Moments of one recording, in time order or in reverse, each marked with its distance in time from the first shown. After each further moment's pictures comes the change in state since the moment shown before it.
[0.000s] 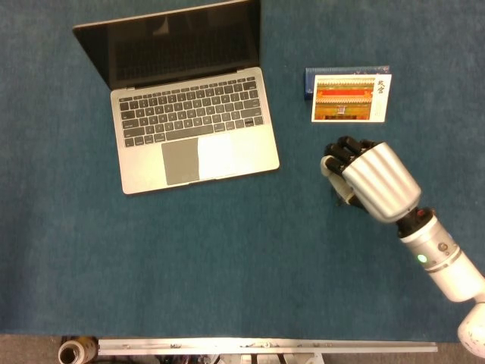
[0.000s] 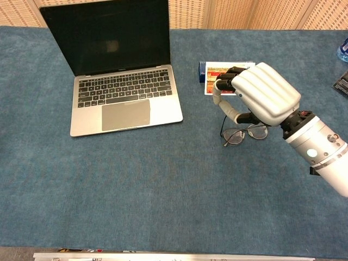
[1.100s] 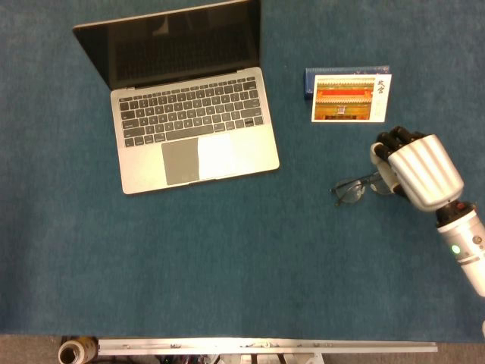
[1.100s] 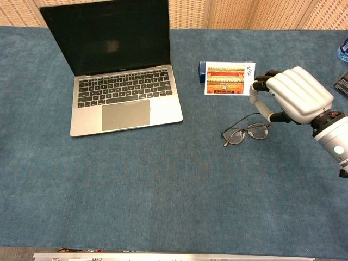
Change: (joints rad) left arm -0.002 -0.005 0.001 0.000 0.002 -0.001 0.014; right arm -0.059 0.048 -0.011 0.112 0.096 -0.010 0.022
